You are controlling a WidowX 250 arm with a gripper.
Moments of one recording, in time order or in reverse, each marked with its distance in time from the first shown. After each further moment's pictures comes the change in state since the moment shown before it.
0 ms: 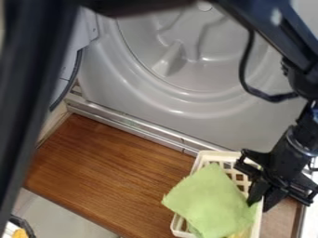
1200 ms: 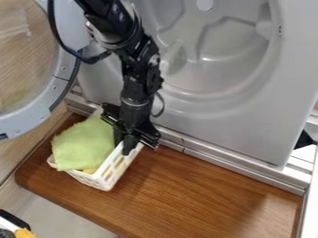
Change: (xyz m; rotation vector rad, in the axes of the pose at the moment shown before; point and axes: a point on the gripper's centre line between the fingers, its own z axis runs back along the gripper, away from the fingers) arm 0.027 0.200 -0.046 -0.066 -0.166 -0.165
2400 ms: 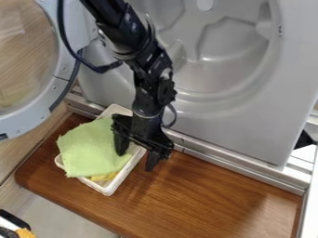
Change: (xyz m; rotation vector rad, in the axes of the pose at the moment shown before) arm 0.002 -0.015 -0.013 0.003 -0.041 0.068
